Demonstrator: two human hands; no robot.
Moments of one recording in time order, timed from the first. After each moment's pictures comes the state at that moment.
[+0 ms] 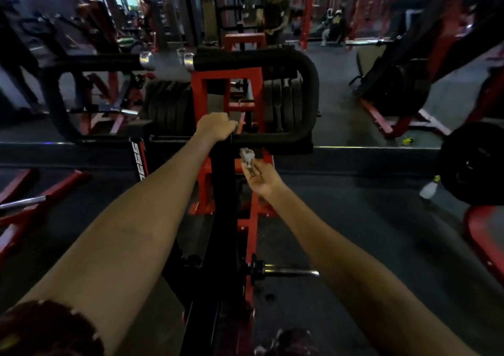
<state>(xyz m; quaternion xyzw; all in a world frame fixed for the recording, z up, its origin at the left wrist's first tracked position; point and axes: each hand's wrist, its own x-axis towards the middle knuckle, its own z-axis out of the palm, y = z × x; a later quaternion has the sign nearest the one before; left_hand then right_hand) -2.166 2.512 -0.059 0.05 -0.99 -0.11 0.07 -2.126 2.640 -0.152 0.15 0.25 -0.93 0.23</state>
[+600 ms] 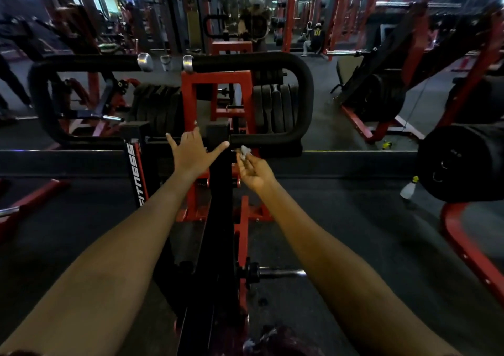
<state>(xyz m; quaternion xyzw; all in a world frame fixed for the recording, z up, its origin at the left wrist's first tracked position) -2.122 2.467 -0.124 0.06 -0.97 -0.11 0.21 -2.119 2.627 -0.136 0.15 0.19 -0.95 0.18</state>
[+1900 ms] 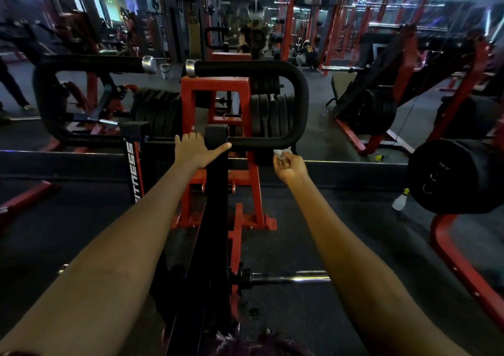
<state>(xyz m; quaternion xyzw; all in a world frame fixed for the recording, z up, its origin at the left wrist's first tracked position) -2.116 2.479 -0.101 0.08 -0.99 -0.05 0.09 -2.129 2.707 -0.127 0.17 0.22 -0.96 0.05</state>
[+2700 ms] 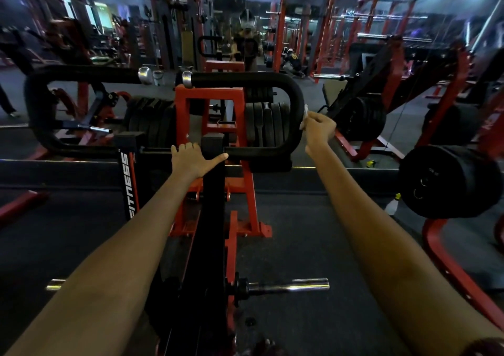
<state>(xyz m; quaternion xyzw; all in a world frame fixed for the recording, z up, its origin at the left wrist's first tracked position) -2.120 2.478 -0.102 0.08 -0.99 -0.06 0.09 -2.163 2.744 -0.047 0.11 0.63 -0.73 -0.26</state>
